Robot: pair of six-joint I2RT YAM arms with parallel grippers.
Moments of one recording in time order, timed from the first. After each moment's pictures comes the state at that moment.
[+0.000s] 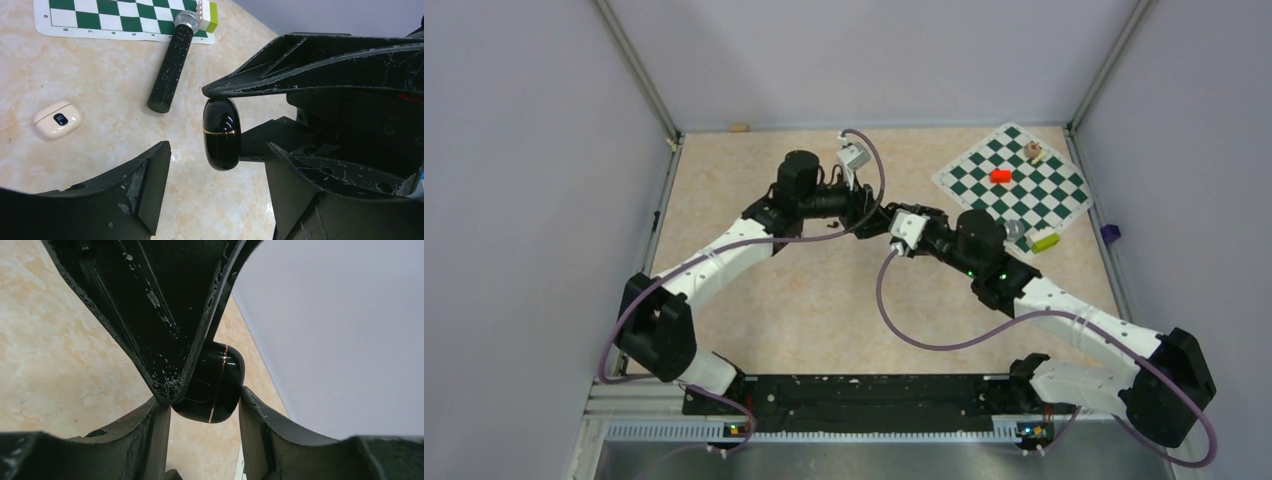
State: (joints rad) left arm -0.56 1.49 1.15 0.02 0.74 -0.24; right arm 0.73 1.08 0.72 0.22 -0.14 -0.74
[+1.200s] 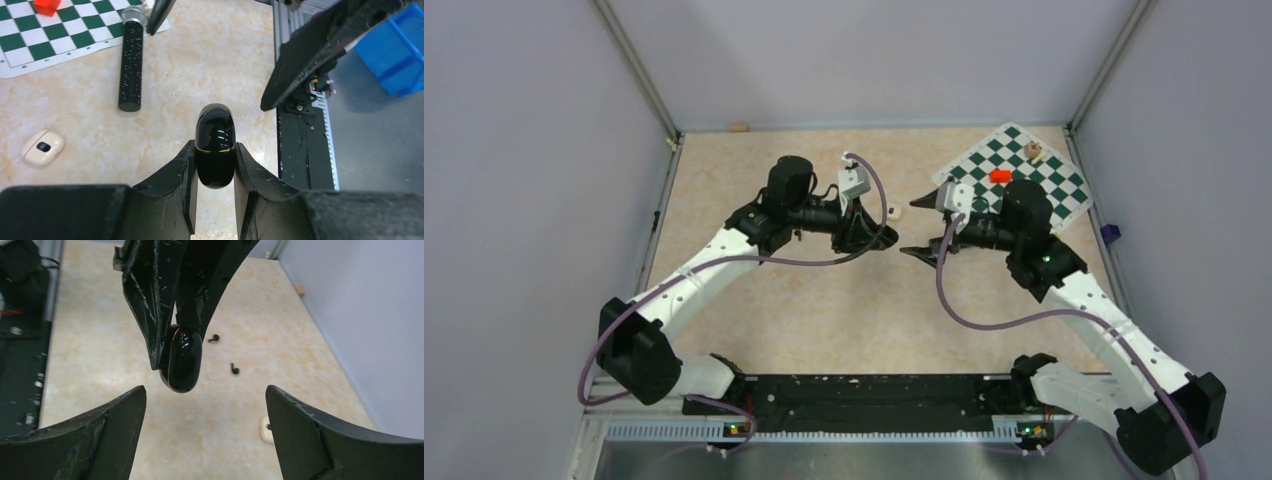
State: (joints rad) left arm -0.59 1.37 1.16 -0.20 0.89 0.08; right arm 0.49 0.98 0.89 -0.09 -0.74 -0.50
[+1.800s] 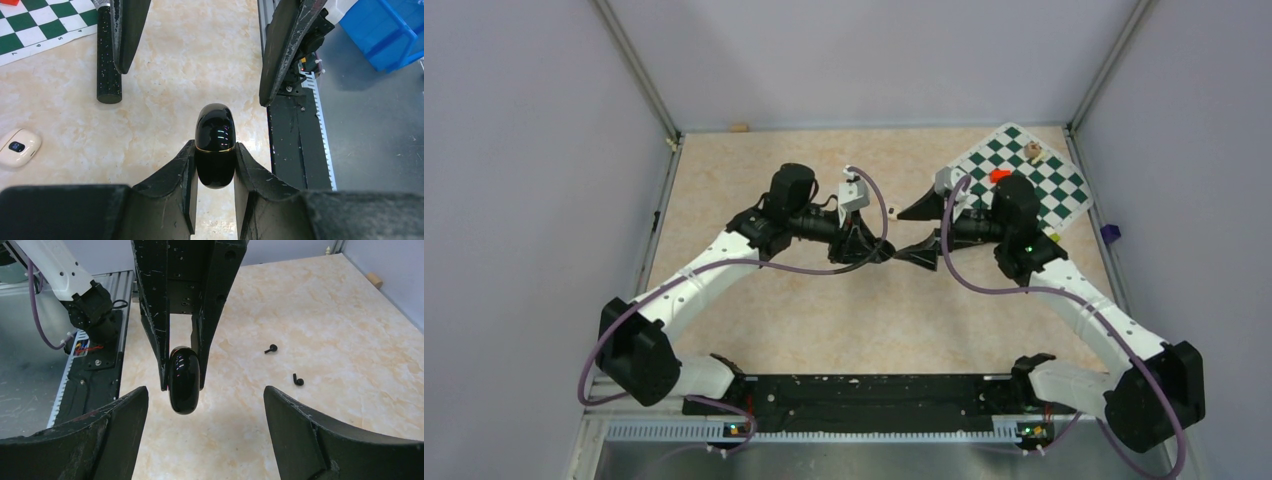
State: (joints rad) left arm -0.59 1.36 1.12 -0.26 0.98 0.19; right arm 0.42 1.11 0.84 0.15 -1.01 -0.08
